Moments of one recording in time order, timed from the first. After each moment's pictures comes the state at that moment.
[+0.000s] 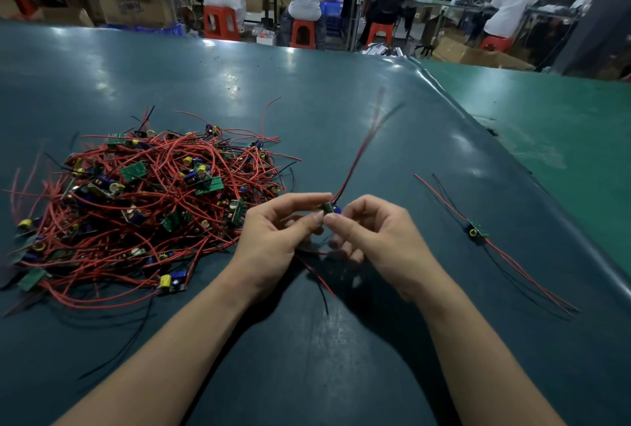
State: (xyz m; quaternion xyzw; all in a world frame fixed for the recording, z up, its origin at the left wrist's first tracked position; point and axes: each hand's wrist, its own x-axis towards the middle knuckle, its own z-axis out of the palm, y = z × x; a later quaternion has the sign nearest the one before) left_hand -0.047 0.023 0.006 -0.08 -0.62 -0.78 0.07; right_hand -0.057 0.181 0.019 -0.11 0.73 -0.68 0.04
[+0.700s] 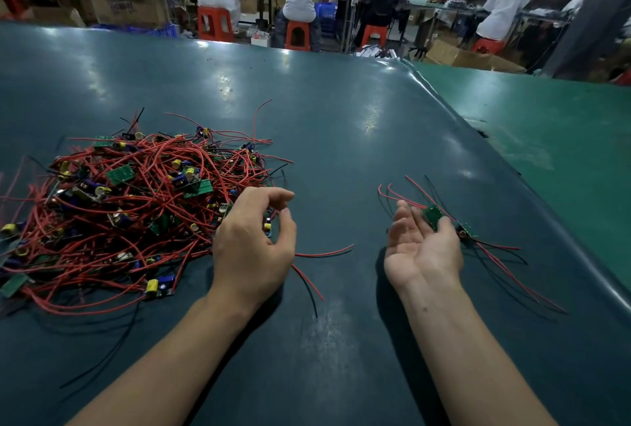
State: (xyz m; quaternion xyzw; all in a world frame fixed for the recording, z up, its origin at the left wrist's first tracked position) left_hand -0.043 0.018 0.001 -0.06 -0.82 -0.44 0.35; right_hand -0.064 0.205 0.026 0.29 0.26 -0.92 -0.11
